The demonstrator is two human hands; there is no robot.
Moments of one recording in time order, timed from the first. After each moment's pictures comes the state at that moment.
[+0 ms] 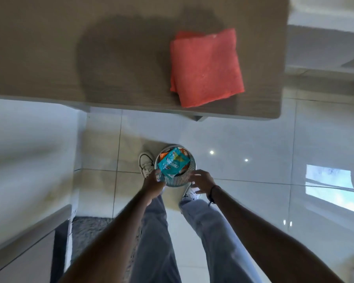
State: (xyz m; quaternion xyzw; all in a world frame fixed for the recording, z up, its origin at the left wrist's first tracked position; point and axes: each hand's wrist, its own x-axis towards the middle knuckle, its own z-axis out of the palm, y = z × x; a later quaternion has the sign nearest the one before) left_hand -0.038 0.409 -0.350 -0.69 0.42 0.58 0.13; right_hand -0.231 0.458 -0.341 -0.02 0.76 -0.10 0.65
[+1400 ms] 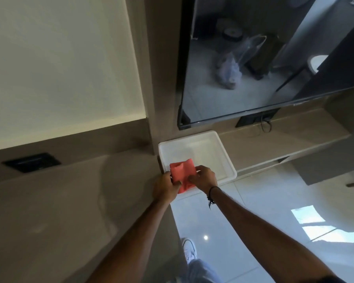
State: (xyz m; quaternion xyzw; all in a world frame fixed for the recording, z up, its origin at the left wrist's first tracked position) left_hand -0.422 0.115 -0.043 -0.50 0.75 0.43 -0.02; right_hand -0.551 0.195 -0.033 -0.17 0.88 -0.29 0.35
